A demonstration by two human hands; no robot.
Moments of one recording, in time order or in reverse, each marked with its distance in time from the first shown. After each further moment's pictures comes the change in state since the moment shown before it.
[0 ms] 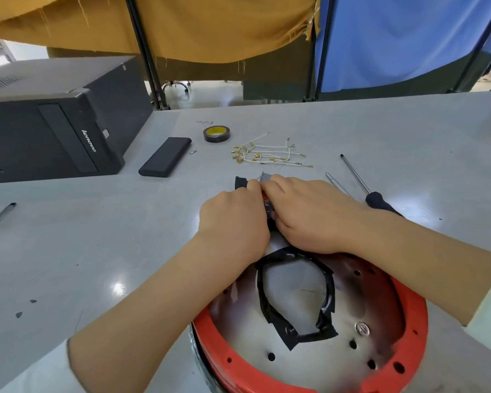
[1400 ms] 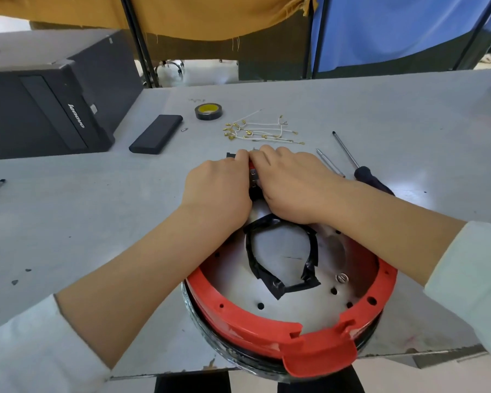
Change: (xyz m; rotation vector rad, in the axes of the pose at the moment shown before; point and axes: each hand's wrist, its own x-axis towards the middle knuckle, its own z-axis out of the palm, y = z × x) left_hand 0.001 -0.006 0.006 0.028 0.105 0.004; right_hand 0.004 -0.006 0.010 -0.161 0.008 0.107
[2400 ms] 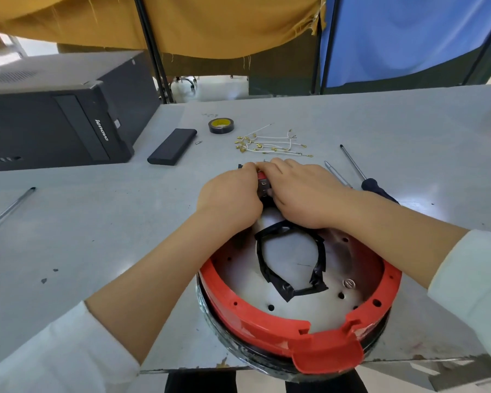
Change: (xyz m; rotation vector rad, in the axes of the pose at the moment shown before) left_hand 0.004 -0.004 -0.003 -0.287 -0.100 -0.064; right_hand 0.001 0.004 -0.001 0.167 -0.019 -0.004
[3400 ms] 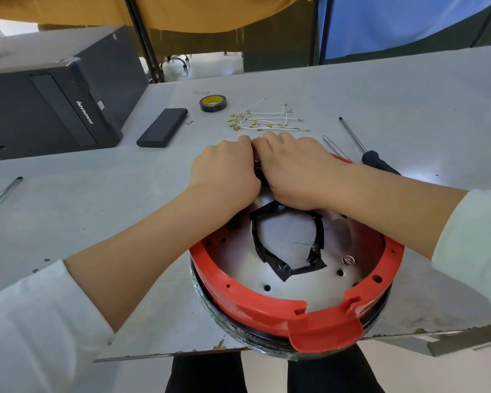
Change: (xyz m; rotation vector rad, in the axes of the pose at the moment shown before) left_hand 0.002 0.004 0.000 0.128 0.061 0.001; right_hand 0.000 -0.009 0.000 -0.204 -0.018 0.021
